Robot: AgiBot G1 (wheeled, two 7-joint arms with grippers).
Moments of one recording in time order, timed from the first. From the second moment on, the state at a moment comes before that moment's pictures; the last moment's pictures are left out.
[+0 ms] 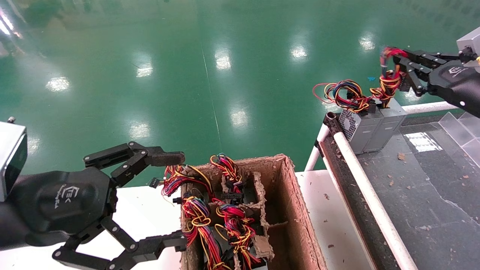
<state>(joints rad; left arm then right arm) -1.09 0.59 0.33 -1.28 0.70 1.48 -0.16 1.28 -0.75 -0.22 0.91 -1.26 -0.75 -0.01</state>
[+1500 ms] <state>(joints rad) -1.09 0.59 0.33 -1.28 0.70 1.48 -0.16 1.19 -0.66 -0.25 1.09 -0.98 -1.17 0.14</state>
